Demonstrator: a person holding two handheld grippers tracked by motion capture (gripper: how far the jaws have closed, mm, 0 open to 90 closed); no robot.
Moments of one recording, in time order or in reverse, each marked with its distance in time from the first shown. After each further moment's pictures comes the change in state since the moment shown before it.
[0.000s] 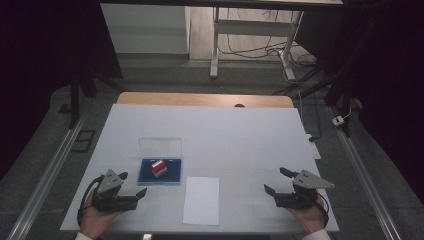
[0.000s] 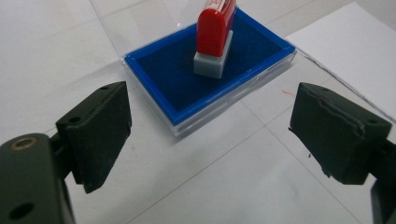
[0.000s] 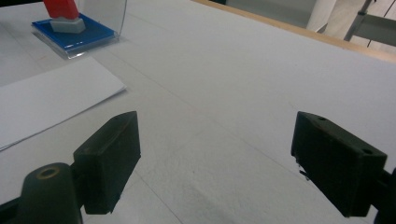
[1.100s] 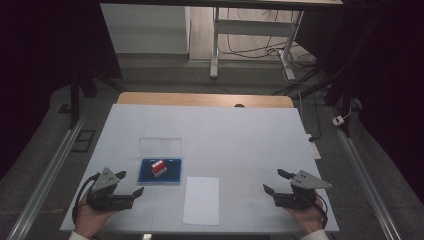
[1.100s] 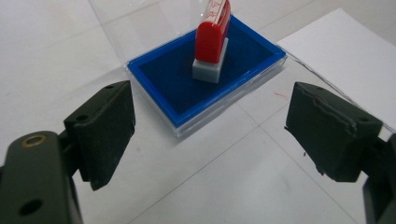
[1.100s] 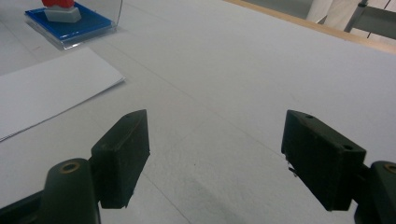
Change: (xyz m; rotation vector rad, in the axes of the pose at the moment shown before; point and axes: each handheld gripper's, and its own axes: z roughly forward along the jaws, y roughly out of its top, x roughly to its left) left arm 0.005 0.011 -0.011 0.024 -0.029 0.022; right arm 0.003 -0.001 0.002 0.038 -0.013 -0.002
